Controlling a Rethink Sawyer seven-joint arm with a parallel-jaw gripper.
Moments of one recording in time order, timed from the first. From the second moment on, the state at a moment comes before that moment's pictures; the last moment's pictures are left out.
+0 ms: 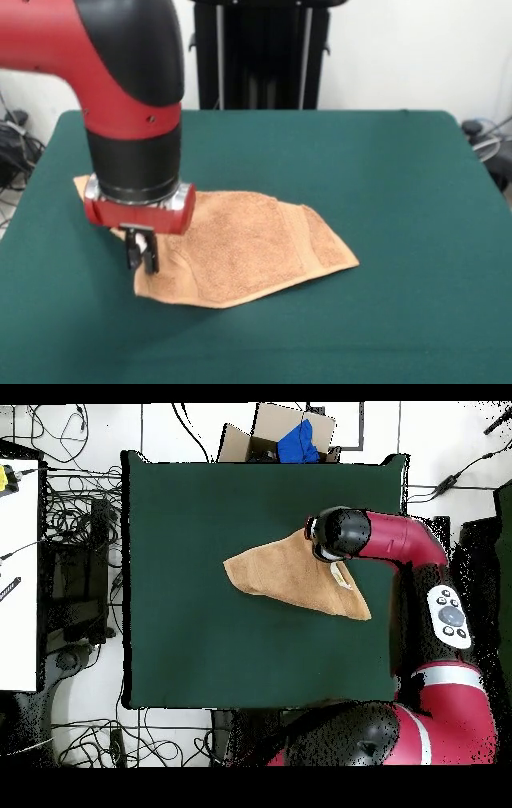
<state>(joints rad) -0.57 -0.43 0.31 1.21 -0.41 0.74 1.71</state>
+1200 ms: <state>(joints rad) -0.58 -0.58 0.30 1.35 -0.38 0.74 1.71</state>
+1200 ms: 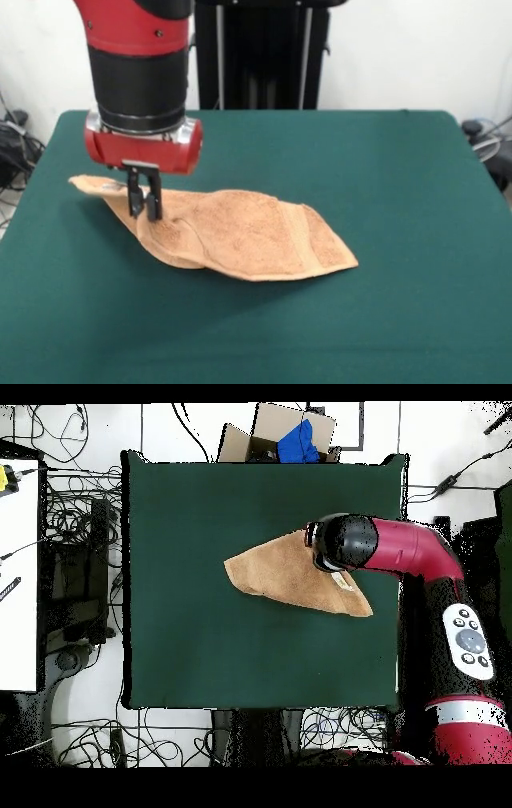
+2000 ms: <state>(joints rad) -0.60 -0.70 0.30 1.38 -0.34 0.81 1.71</state>
